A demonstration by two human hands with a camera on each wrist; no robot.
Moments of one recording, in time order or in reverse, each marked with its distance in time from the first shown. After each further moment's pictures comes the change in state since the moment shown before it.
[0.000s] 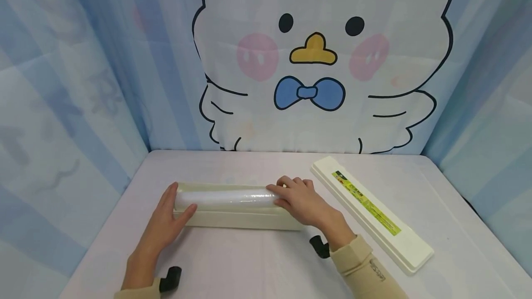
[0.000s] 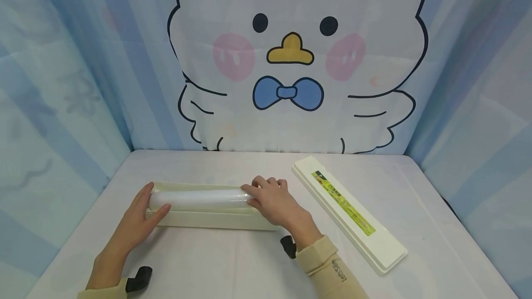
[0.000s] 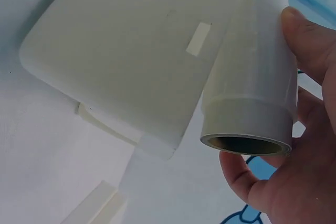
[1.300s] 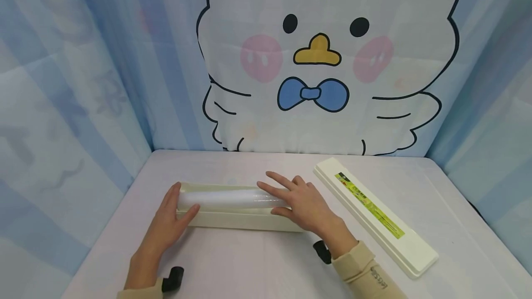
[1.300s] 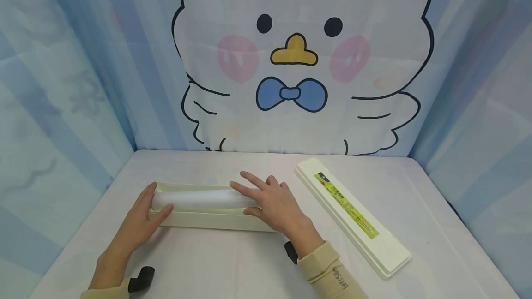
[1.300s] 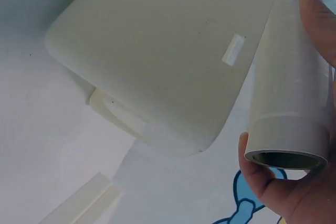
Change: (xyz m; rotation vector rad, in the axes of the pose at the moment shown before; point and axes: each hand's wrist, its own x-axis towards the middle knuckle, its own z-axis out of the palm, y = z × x) left_hand 0.000 -0.001 0.002 0.006 0.002 0.001; right_hand -0.001 -0.003 0.008 -0.205 0.143 -0.088
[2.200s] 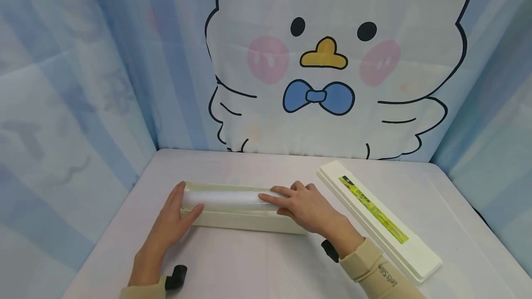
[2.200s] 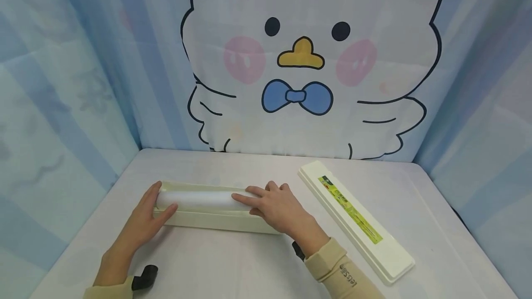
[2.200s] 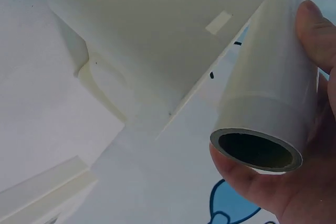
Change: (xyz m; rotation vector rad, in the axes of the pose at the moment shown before) left_hand 0.000 0.000 -0.001 -0.002 0.001 -0.017; right_hand 0.004 -0.001 -0.010 -0.072 -0.158 -0.092
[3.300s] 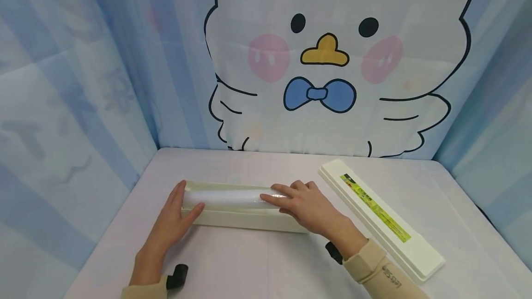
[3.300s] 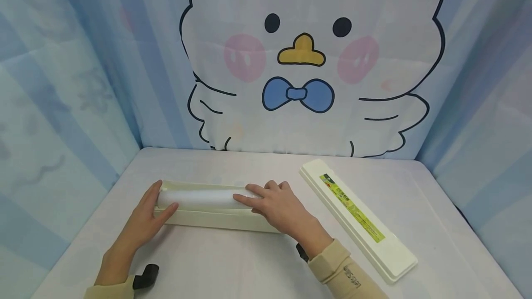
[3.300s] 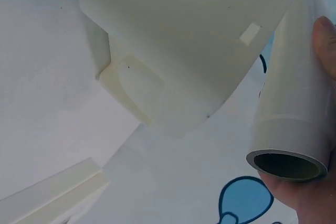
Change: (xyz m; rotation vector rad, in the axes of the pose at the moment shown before) left_hand -0.001 0.003 -0.001 0.007 -0.023 -0.027; right_hand -0.006 0.003 0.007 -0.062 0.119 -0.077
